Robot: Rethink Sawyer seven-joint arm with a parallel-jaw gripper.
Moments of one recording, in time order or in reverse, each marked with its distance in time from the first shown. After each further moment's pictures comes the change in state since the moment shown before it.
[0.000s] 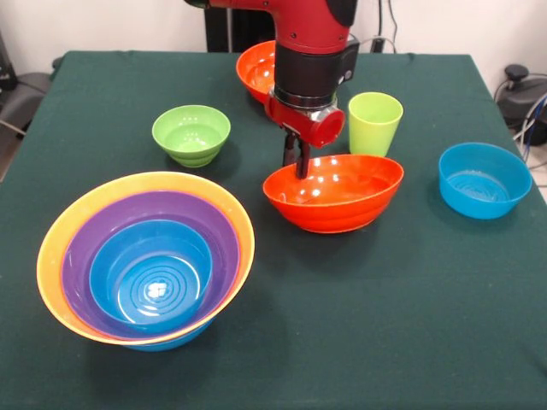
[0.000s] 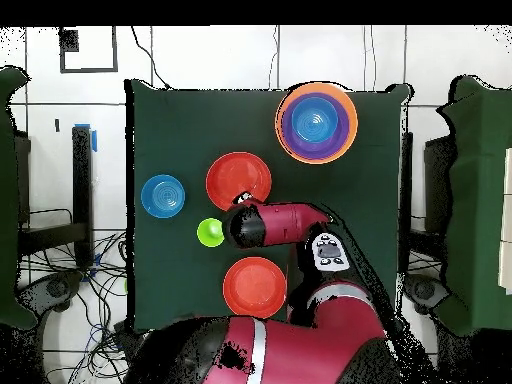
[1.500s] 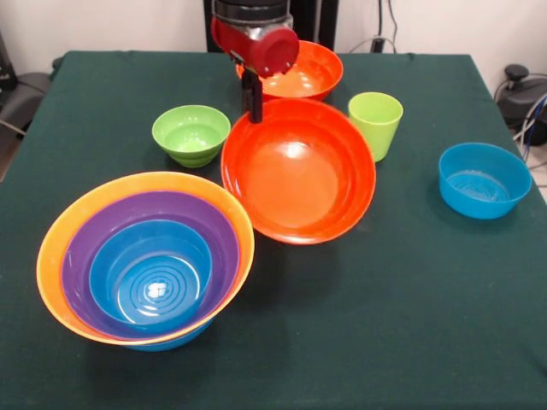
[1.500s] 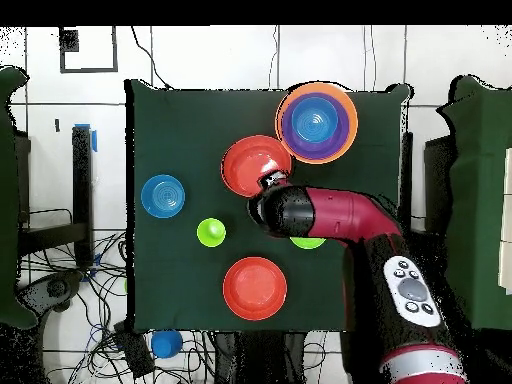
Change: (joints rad) arm -0.229 -0.286 0.176 0.079 0.069 0.218 0.000
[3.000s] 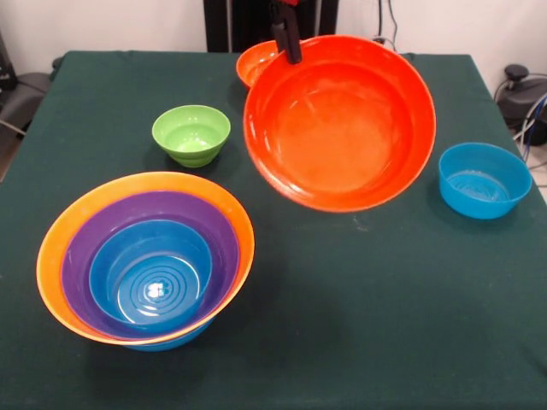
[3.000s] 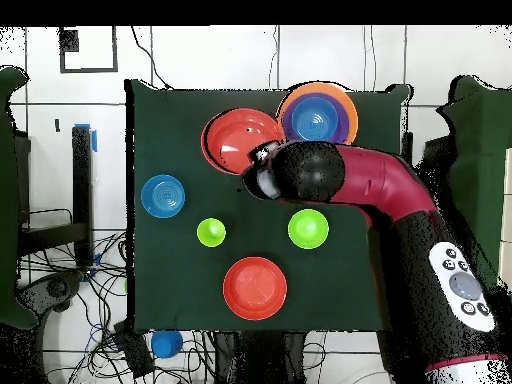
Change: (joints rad) arm -0.163 -0.089 0.294 -0.071 0.072 0.333 -0.013
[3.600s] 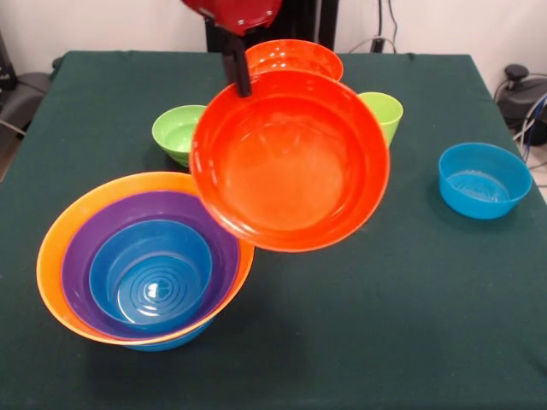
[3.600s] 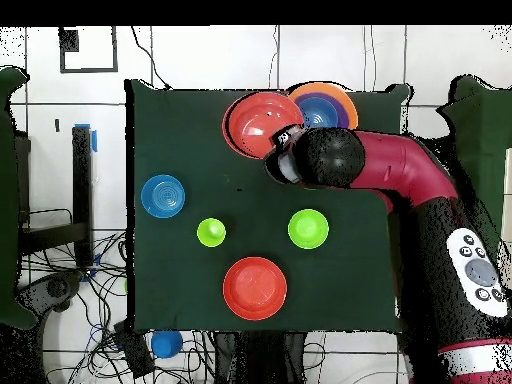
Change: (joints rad) arm -0.027 0.061 0.009 -0.118 -0.105 0.000 -0.004
